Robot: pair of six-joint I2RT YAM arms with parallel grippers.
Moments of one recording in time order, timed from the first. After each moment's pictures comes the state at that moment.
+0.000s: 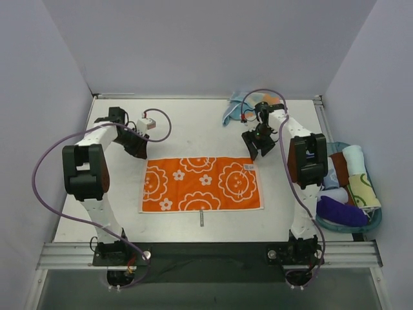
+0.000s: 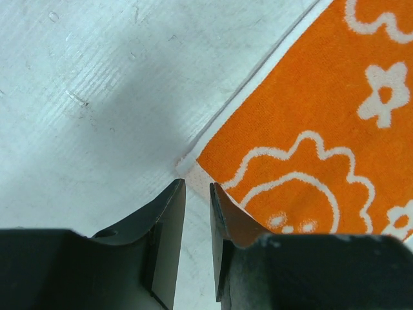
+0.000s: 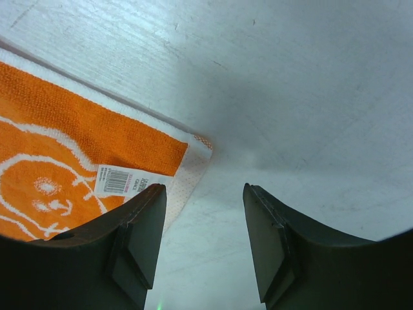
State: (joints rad) left arm 0.04 1.93 1.42 -0.79 0.52 0.66; right arm 0.21 2.15 1.72 -1.02 -0.13 -0.29
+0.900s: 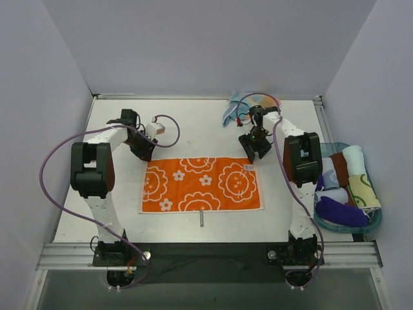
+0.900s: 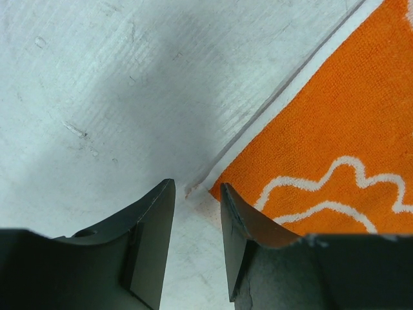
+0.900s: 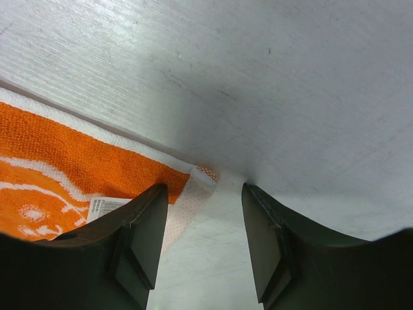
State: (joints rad) left arm -0.05 1.98 1.40 -0.70 0.35 0.67; right arm 0.24 2.22 1.73 -1.00 -0.08 -0.28
